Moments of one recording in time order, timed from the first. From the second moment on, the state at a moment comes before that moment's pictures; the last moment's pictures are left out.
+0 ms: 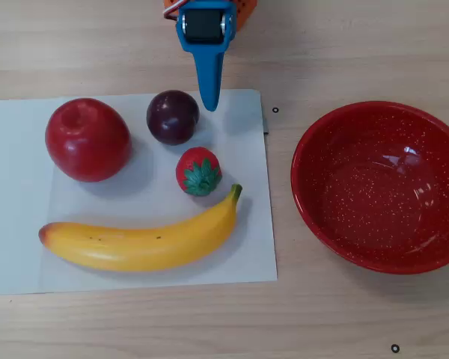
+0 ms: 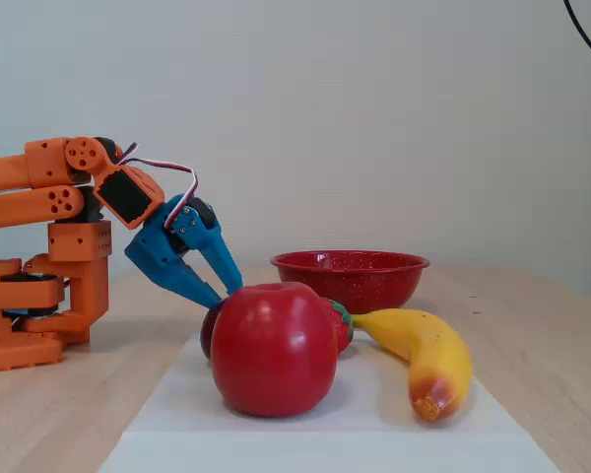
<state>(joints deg) 2.2 188.1 179.0 52.9 -13.1</state>
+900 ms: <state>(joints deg) 2.2 188.1 179.0 52.9 -13.0</state>
